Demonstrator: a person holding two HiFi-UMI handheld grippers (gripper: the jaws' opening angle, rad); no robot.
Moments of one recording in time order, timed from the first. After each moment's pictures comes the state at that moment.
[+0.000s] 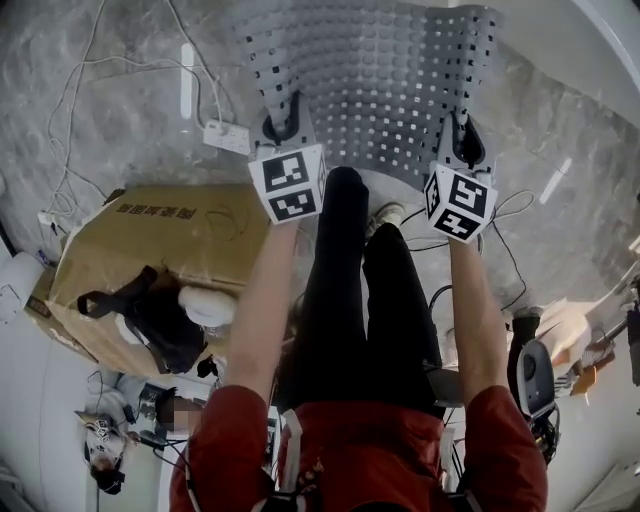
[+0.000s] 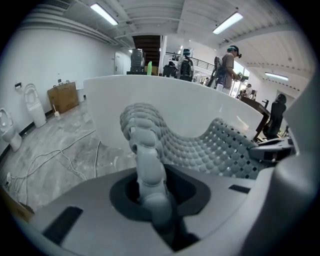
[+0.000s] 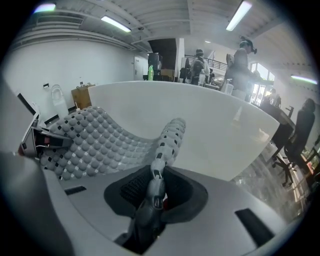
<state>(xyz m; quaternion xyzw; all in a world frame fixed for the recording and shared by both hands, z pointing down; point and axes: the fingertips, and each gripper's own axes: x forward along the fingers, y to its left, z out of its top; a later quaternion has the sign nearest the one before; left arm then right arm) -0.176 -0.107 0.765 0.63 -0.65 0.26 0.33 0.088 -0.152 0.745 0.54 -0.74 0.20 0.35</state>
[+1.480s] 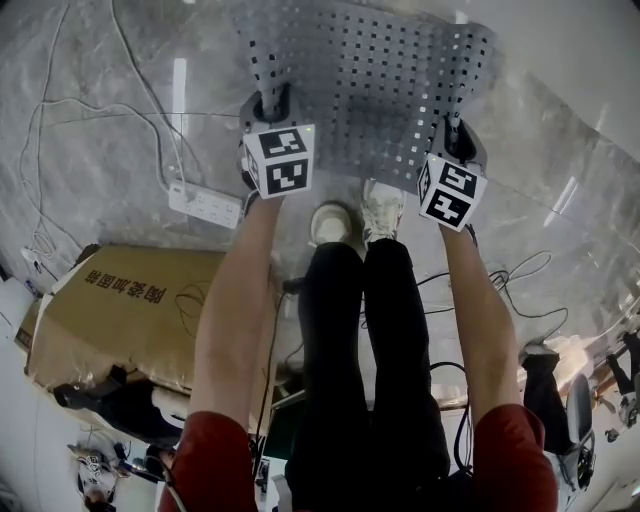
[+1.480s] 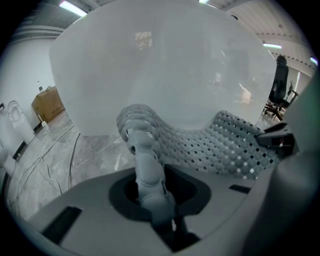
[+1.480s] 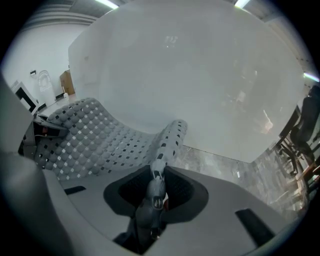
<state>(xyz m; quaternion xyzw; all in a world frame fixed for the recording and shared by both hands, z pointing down) -0.194 -0.200 1.053 0.63 -0.62 0.35 0.30 0.100 -0.224 1.040 0.54 -0.70 0.23 0.40</state>
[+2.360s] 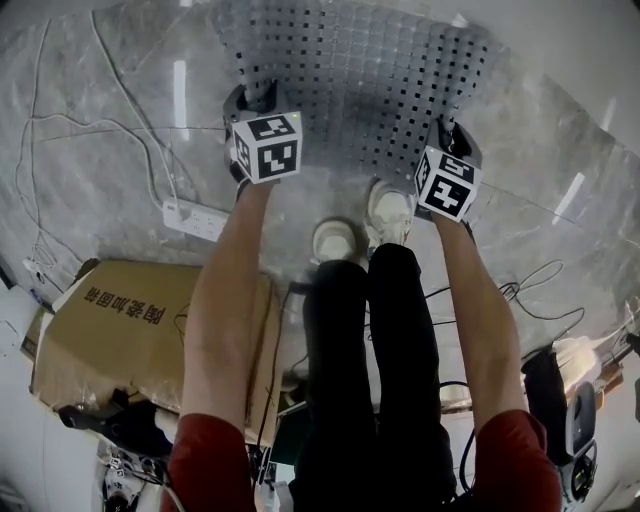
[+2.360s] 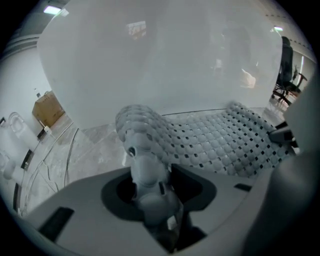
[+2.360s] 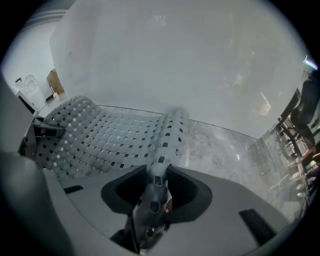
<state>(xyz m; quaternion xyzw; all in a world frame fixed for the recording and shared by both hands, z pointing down) -0.226 -0.216 1.136 0.60 -0.61 0.42 0.29 0.105 -0.216 1.133 0.55 -0.66 0.31 0.42</state>
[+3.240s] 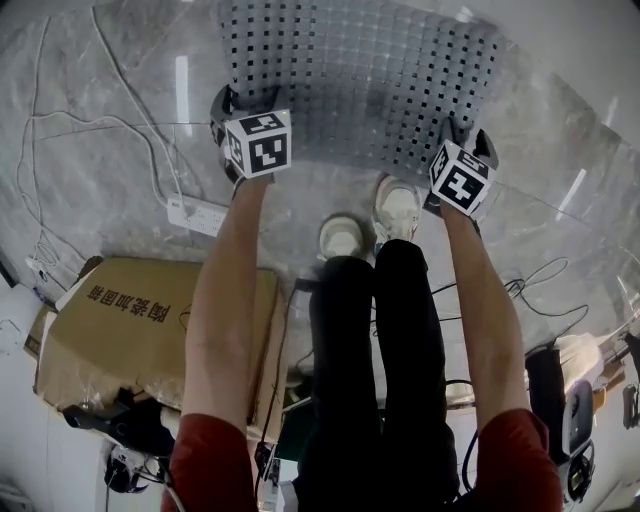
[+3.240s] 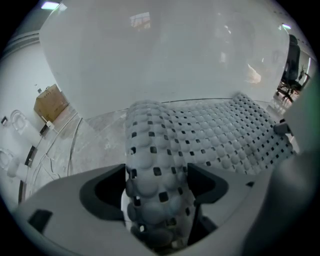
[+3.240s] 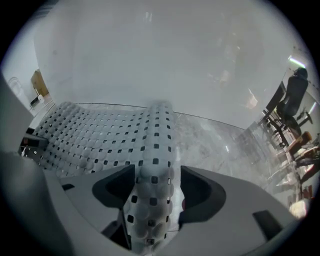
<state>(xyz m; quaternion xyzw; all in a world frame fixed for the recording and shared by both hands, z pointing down) -0.259 -0.192 1.160 0.58 -0.61 0.44 0.32 0.137 -0.211 1.148 0.60 -0.60 0.32 0.43</state>
